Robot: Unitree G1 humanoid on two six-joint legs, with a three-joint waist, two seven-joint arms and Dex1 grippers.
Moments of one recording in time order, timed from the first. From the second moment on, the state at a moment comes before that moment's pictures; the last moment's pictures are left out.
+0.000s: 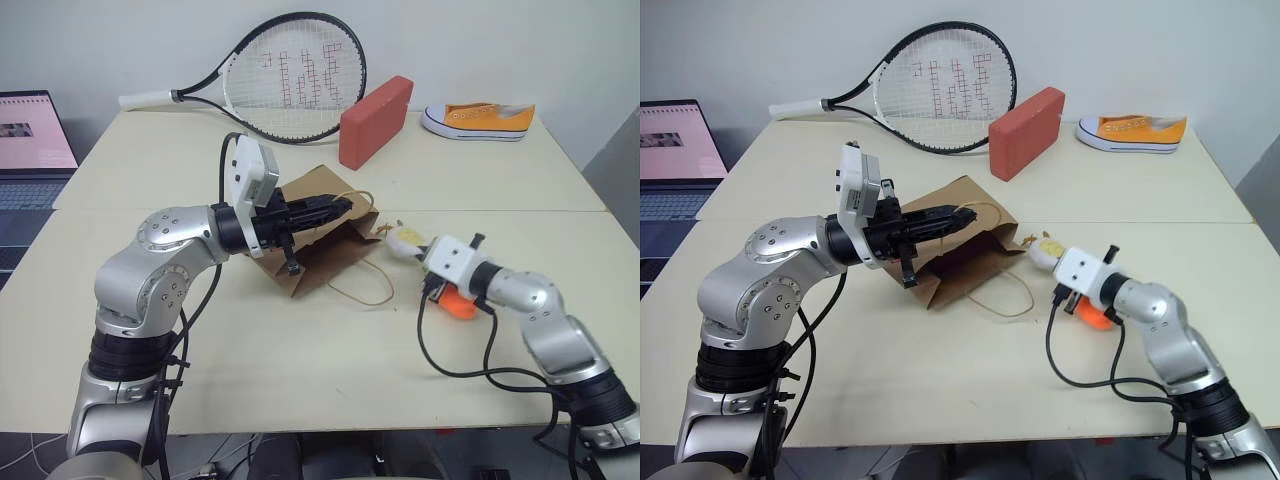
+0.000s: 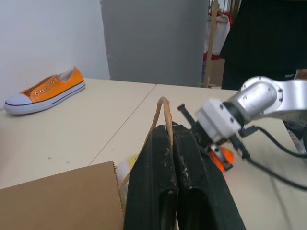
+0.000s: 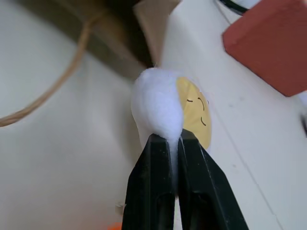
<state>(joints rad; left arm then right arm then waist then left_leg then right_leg) -0.61 0.58 0.02 -0.30 -0.66 0.64 -0.89 -0.35 -0.68 0.14 -0.27 -0.07 0.32 0.70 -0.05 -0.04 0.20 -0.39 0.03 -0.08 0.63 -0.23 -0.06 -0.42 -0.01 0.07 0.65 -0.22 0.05</state>
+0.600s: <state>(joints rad) -0.64 0.59 0.02 -0.28 -0.67 0.65 -0.93 -0.49 -0.63 0.21 -0.44 0.23 0.63 0.81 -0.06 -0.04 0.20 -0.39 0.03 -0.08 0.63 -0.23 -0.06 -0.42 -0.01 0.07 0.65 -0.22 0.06</state>
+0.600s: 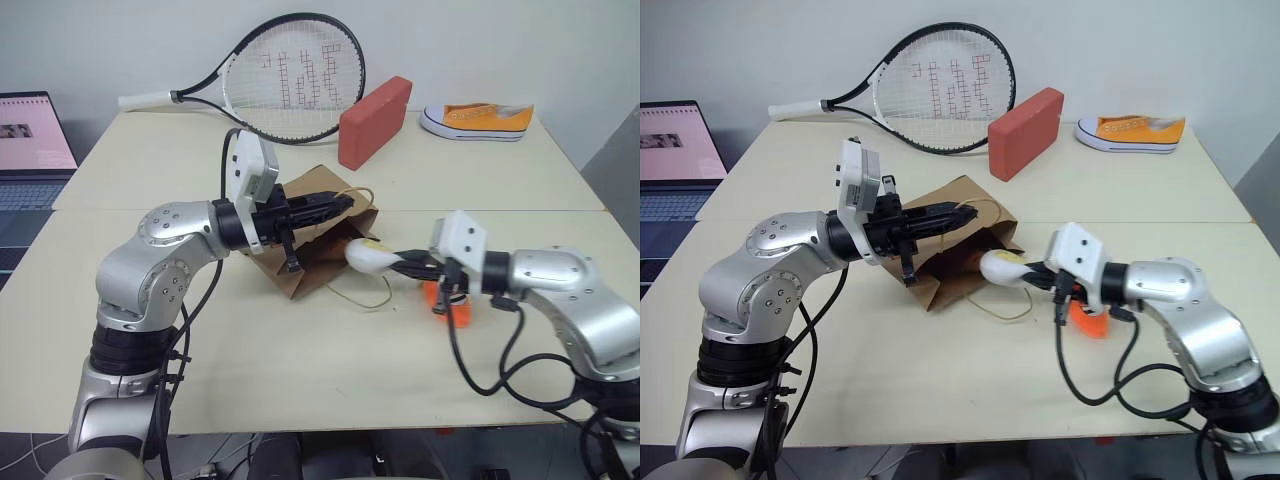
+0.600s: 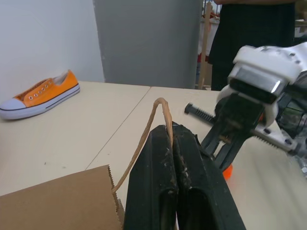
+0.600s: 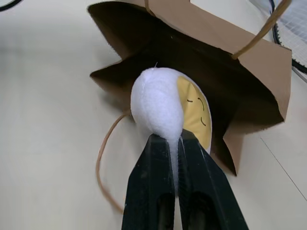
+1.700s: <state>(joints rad) -0.64 0.60 0.02 -0.33 -0.74 0.72 -0.93 -0.53 -0.20 0.33 -0.01 -0.08 0.36 0.43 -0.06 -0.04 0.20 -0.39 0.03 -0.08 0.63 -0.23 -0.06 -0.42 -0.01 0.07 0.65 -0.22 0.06</state>
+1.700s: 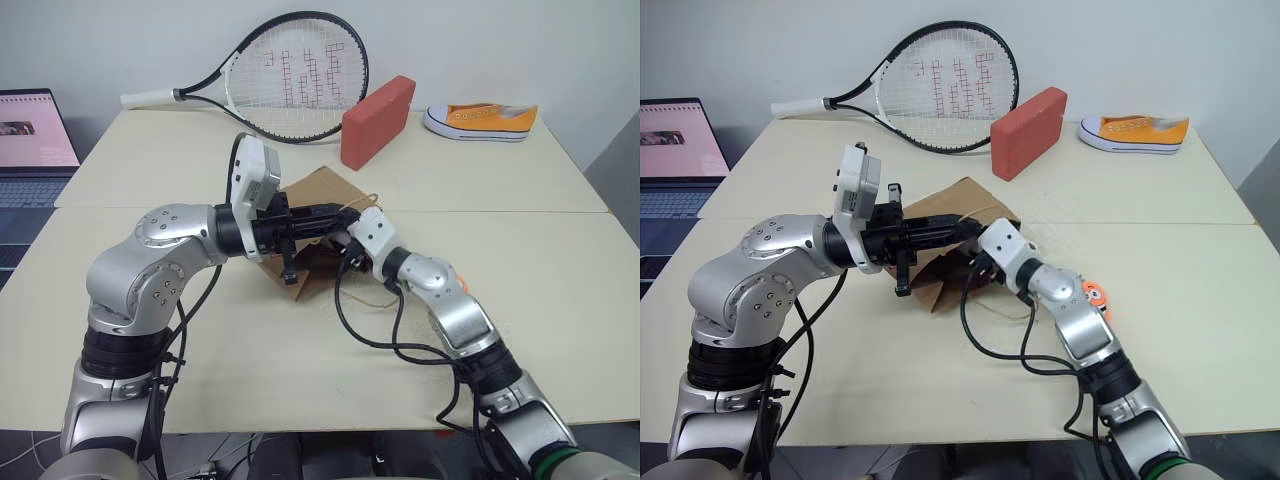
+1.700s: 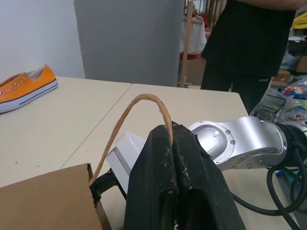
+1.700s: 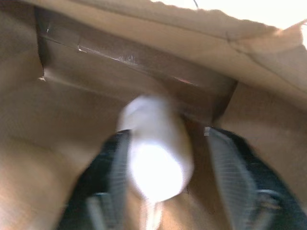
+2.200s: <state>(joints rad) -0.64 0.53 0.01 -0.26 -0.67 0.70 -0.83 -0.45 -0.35 0.26 -0.33 0.09 0.57 0.63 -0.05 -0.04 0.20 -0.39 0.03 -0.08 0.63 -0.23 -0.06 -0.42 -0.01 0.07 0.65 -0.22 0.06</state>
